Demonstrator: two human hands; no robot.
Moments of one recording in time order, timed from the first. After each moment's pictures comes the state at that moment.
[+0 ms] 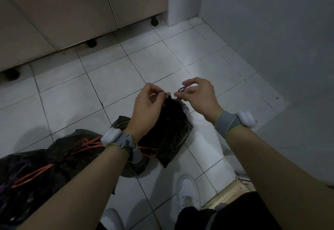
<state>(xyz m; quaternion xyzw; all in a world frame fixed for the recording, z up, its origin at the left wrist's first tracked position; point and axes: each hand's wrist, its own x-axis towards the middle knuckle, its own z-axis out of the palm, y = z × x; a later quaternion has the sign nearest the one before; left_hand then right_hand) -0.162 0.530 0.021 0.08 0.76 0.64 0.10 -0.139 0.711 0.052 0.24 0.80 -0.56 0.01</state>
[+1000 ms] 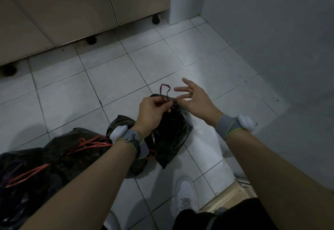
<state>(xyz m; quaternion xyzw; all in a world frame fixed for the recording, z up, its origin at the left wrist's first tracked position) -0.170 0.542 -0.011 0.02 0.78 0.60 0.17 -0.143 0.713 0.027 0.14 0.81 -0.57 0.08</state>
